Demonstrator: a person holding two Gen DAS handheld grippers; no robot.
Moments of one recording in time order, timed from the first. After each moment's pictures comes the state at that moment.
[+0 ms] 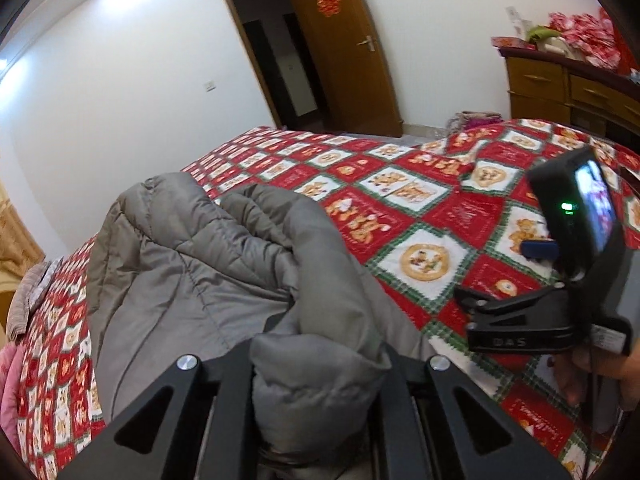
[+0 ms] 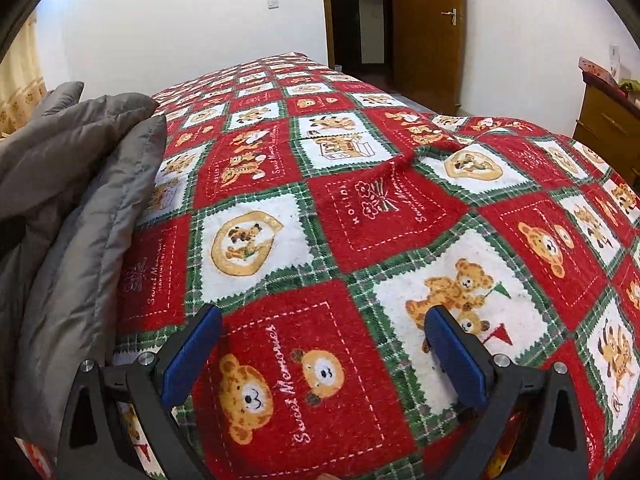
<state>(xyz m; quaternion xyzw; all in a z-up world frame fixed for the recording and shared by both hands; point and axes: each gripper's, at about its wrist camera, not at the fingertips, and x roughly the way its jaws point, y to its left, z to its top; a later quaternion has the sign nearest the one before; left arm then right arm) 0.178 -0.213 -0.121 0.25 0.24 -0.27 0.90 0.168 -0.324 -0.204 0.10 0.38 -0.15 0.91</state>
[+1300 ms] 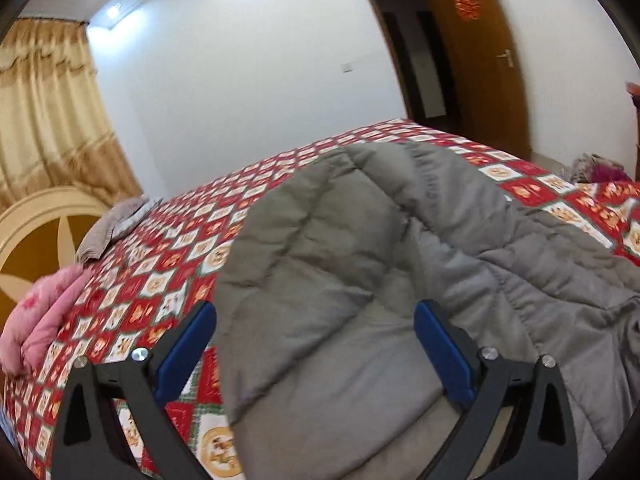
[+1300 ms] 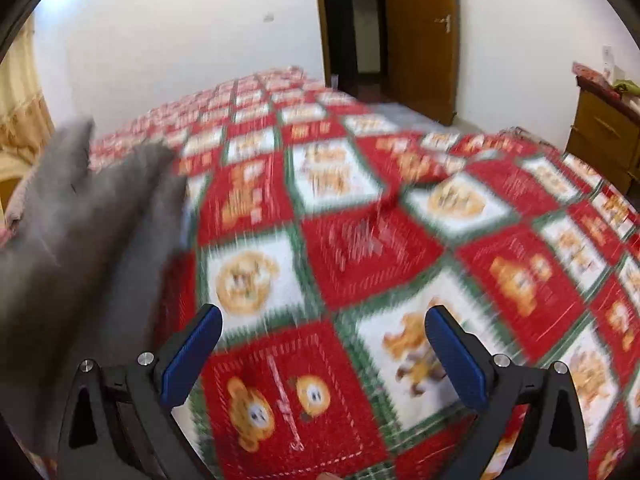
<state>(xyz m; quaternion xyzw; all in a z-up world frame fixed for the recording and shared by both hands) 0.264 -0.143 -0.114 0.17 0.23 -0.05 0.96 0.165 -0.338 -0.147 0.12 0.34 -0.15 0.92</state>
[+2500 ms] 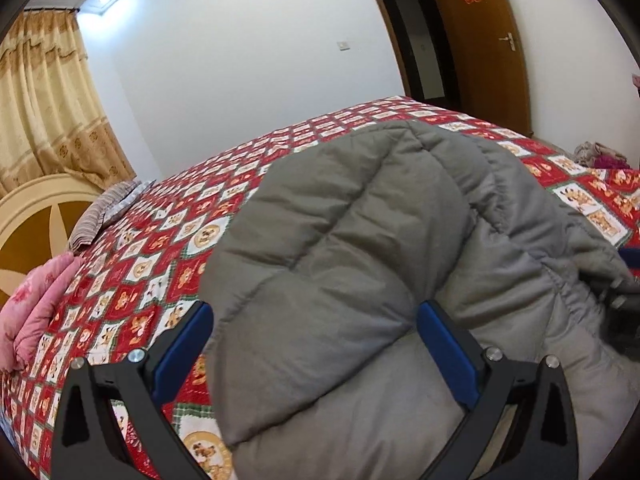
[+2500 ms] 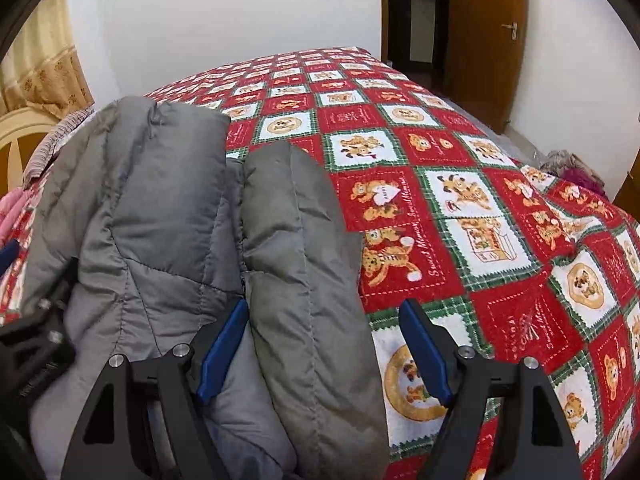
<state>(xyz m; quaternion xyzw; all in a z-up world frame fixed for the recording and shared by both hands) 0.299 -0.143 -0.138 0.17 0.27 -0.04 0.95 0.276 -0.261 -0.150 0.08 0.40 -0.08 0.91</state>
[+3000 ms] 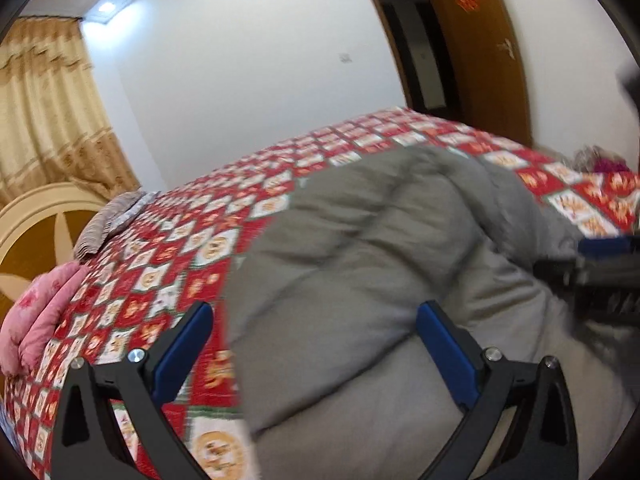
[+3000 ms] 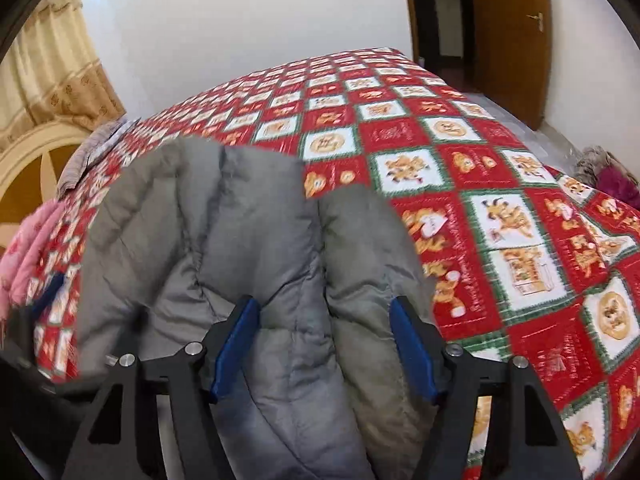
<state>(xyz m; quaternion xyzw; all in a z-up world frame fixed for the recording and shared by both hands) 0.278 -0.123 -0.117 0.15 0.24 -0.03 0.96 0.297 -0.246 -0.146 0.08 0.40 -0.02 0.91</state>
